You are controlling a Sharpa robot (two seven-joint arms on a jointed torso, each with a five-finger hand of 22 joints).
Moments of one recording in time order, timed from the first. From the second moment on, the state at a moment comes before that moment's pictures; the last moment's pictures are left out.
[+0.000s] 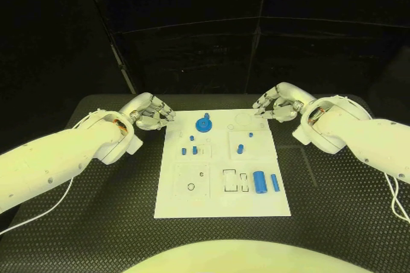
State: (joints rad) left arm 1.00 -0.88 0.15 1.38 -0.94 -0.33 0.14; left_hand 1.43 -0.19 0.50 0.07 0.05 1.10 0.16 0.09 0.08 1.20 0.09 0.13 0.08 1.22 0.01 1.12 0.49 0.18 1.13 0.12 0.59 1.10; right arm 1.06 -0.83 0.17 1.41 -1.23 -0.25 -0.01; right_hand 1.51 -0.07 0.09 0.13 0.23 0.99 0.15 0.17 0.07 1.03 0.07 0.41 0.31 1.46 0.00 1.32 1.13 0.13 1.13 0.10 1.18 0.76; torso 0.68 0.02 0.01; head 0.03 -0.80
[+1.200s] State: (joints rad) left arm 0.99 -0.91 0.15 1.51 -0.22 -0.29 0.41; left_hand 1.39 -0.17 0.43 0.10 0.05 1.09 0.16 0.09 0.07 1.19 0.09 0.14 0.09 1.19 0.02 1.06 0.42 0.18 1.12 0.12 0.53 1.05; right arm 0.99 -0.78 0.16 1.45 -1.68 -0.16 -0.18; right_hand 1.52 -0.07 0.13 0.12 0.16 1.00 0.16 0.11 0.07 1.04 0.09 0.30 0.14 1.46 0.01 1.32 1.16 0.13 1.16 0.11 1.19 0.79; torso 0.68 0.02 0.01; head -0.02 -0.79
